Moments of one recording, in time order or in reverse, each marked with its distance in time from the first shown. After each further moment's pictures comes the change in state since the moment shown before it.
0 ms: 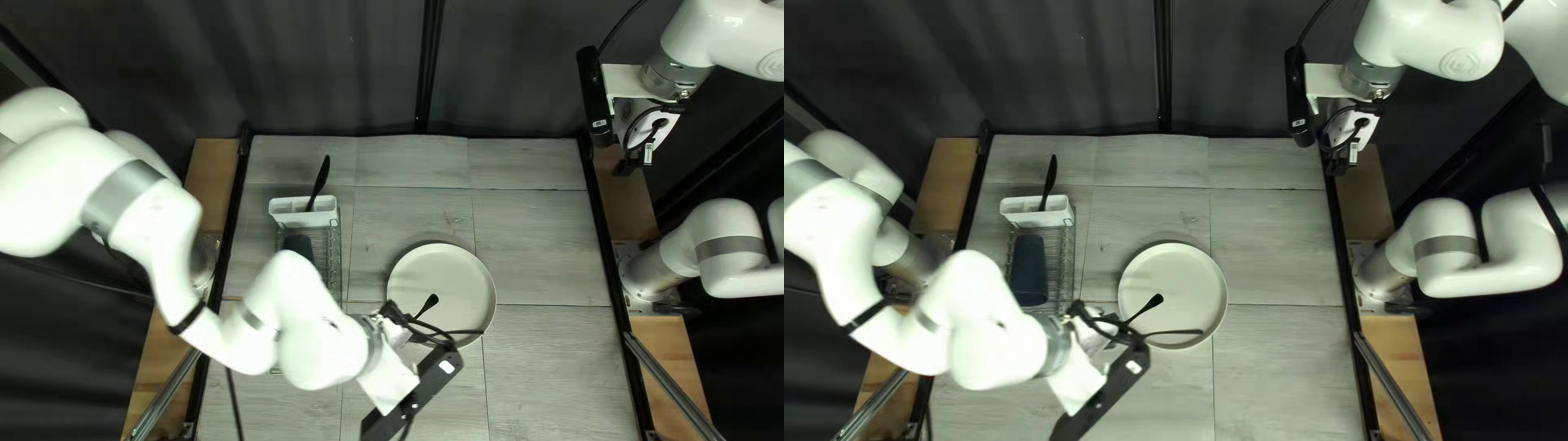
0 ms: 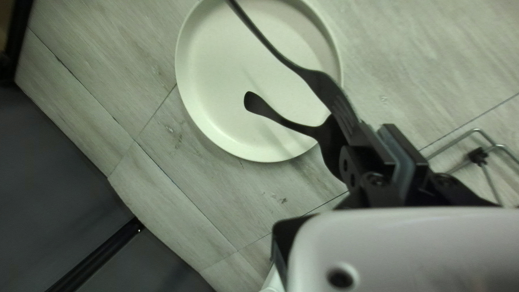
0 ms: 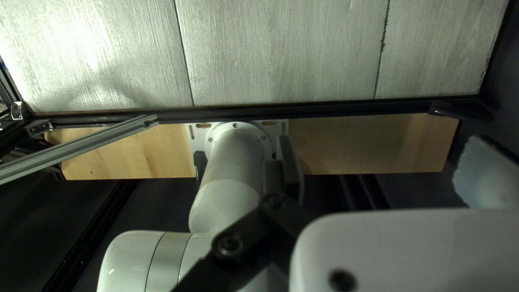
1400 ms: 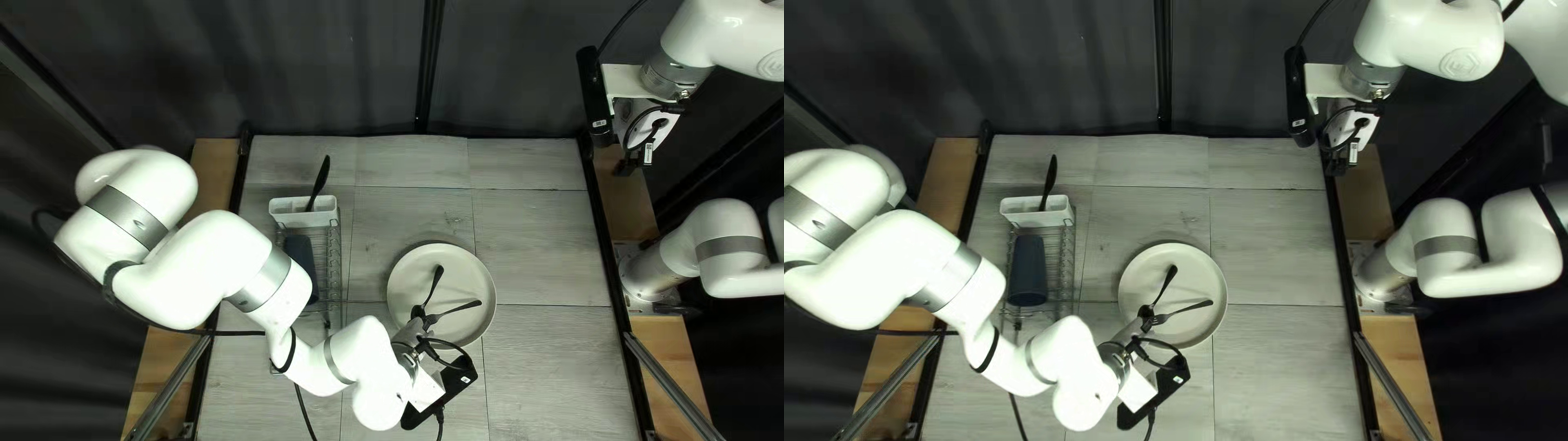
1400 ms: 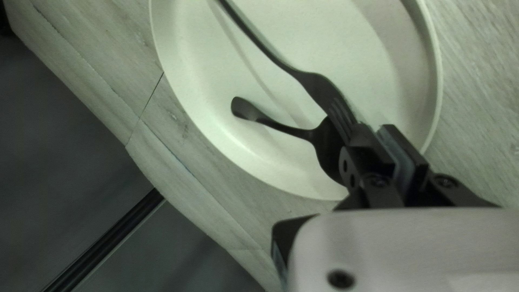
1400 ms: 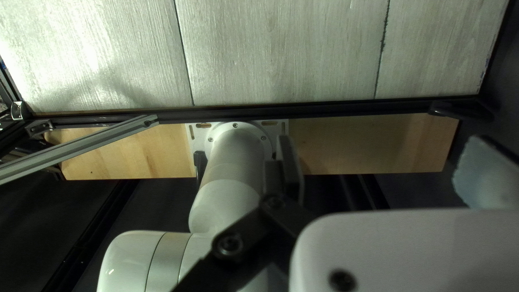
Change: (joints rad) left arm -0.094 0.411 0.087 0.088 0.368 0.018 -0.302; right arm 0.000 0.000 0.000 0.000 0.000 0.000 0.000
